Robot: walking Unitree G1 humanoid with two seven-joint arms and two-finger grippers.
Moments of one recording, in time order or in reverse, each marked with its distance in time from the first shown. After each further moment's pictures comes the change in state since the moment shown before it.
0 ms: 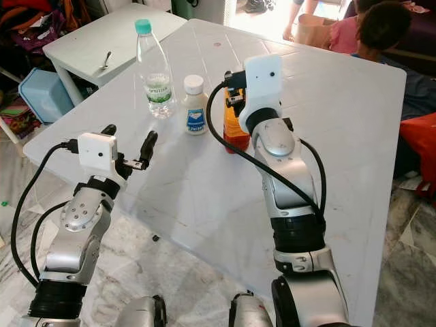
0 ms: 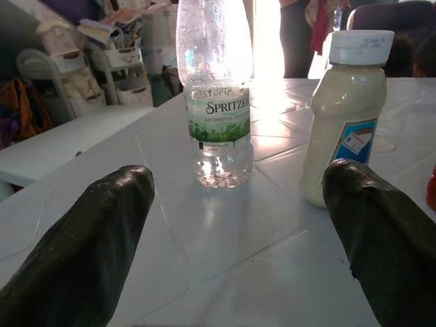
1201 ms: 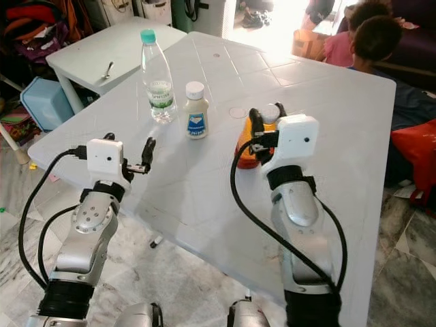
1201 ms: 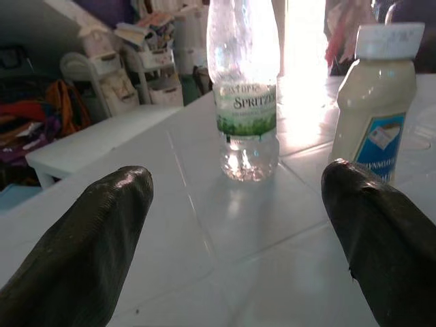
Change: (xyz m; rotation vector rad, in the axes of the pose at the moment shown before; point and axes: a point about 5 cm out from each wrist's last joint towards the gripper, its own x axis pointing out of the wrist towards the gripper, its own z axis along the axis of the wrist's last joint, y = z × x) left arm 0.003 -0.004 -0.012 0.042 0.051 0.098; right arm -0.075 -0.006 -0.034 0.058 -0.103 -0.128
